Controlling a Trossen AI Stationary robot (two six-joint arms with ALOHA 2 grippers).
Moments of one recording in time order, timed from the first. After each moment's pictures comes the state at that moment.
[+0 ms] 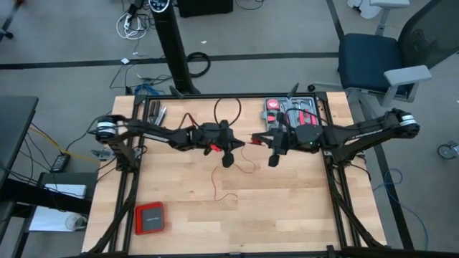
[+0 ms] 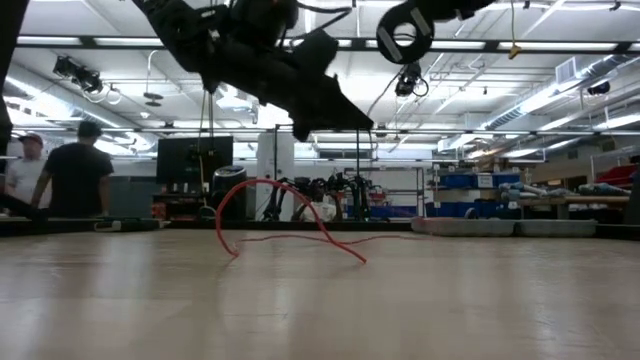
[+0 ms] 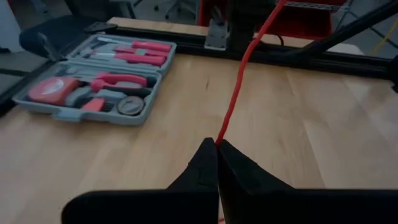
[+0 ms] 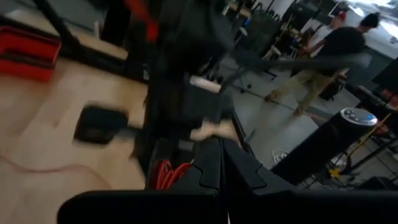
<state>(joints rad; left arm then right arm) 0.10 1.70 0.94 0.41 -0.01 -0.08 0.16 1.09 0.82 0.06 0.45 -0.39</state>
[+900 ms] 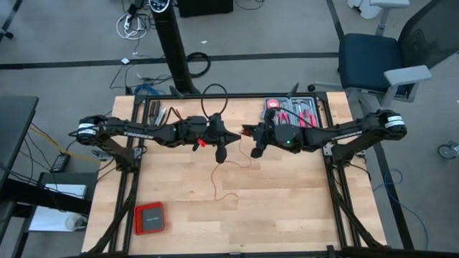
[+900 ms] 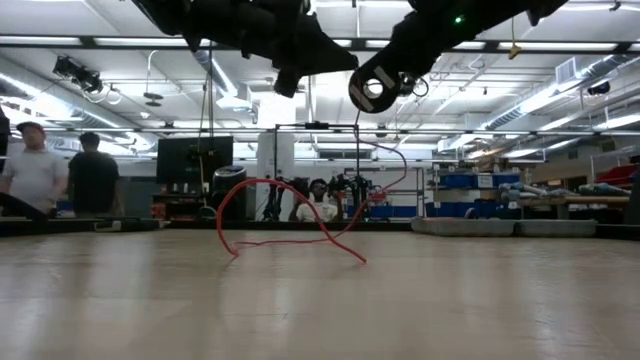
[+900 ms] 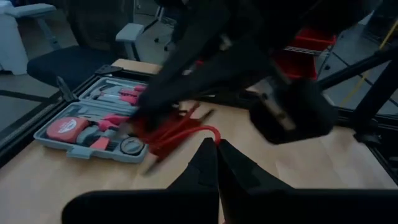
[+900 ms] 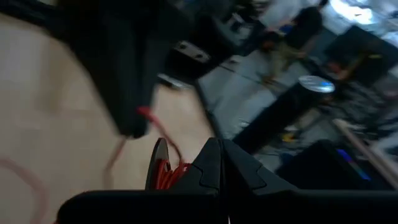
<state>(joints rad) 0.09 1.50 0.94 0.34 -0.01 -0.14 0.05 1.32 0.82 0.25 0.59 -0.44</state>
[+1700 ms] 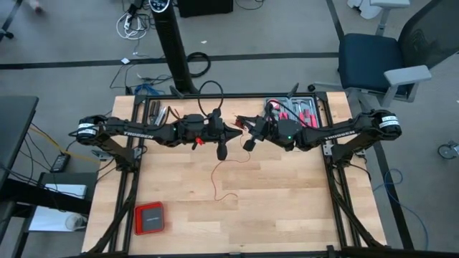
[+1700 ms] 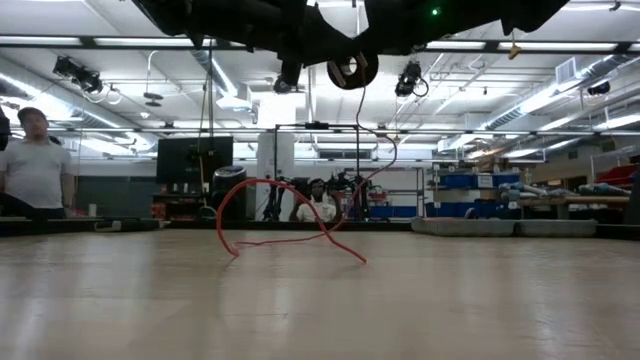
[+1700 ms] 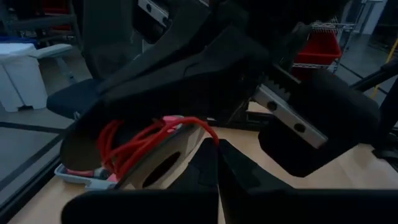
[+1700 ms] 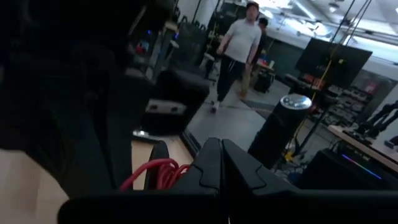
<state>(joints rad) 0.09 1.50 0.94 0.44 -0.04 -0.06 0.01 1.39 0.82 0.58 0.57 -0.36</state>
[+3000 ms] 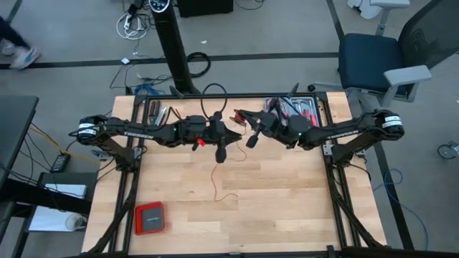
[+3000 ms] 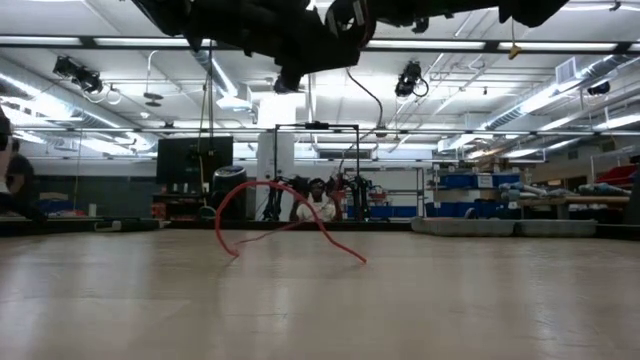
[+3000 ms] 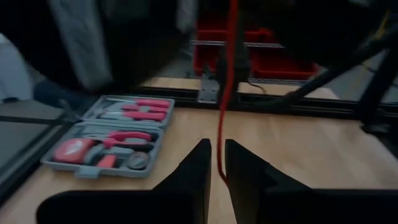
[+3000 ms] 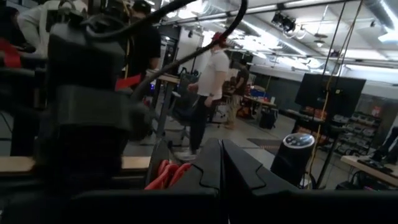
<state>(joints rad) 0.09 1.50 0.94 0.37 0.00 -0.04 0.01 1.35 0.82 0.77 0.50 -0.35</state>
